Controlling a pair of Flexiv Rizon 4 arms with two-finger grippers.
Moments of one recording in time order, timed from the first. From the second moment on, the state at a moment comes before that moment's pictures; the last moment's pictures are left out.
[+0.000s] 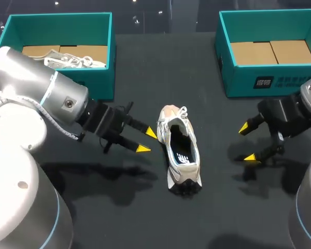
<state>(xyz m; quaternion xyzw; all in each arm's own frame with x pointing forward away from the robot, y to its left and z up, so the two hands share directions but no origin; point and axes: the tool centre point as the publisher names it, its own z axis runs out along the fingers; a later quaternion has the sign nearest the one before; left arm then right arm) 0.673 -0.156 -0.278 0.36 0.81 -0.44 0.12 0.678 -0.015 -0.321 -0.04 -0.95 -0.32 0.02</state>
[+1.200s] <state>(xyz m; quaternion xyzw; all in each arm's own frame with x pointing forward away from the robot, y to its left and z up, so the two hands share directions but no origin) 0.684 -0.152 -0.236 0.59 0.74 -0.32 0.04 0.685 -0.032 -0.322 -0.06 -0.95 -0.30 0.01</state>
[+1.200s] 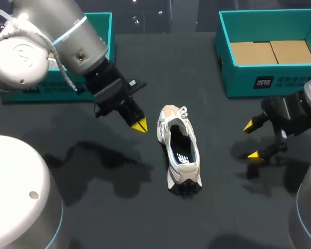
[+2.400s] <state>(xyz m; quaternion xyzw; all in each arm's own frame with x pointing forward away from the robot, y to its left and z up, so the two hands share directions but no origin) 0.675 -0.245 -0.329 0.70 0.68 -0.17 -0.07 0.676 -0.066 -0.314 -0.07 -0.95 -0.30 0.02</state>
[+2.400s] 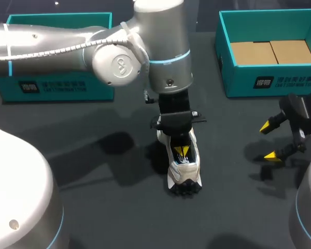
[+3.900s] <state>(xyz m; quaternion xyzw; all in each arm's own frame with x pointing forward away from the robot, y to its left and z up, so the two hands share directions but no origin) 0.671 -0.228 -0.398 0.71 0.70 -0.05 -0.07 0.676 -0.065 -0.315 -0.07 -0.95 -0.30 0.02</state>
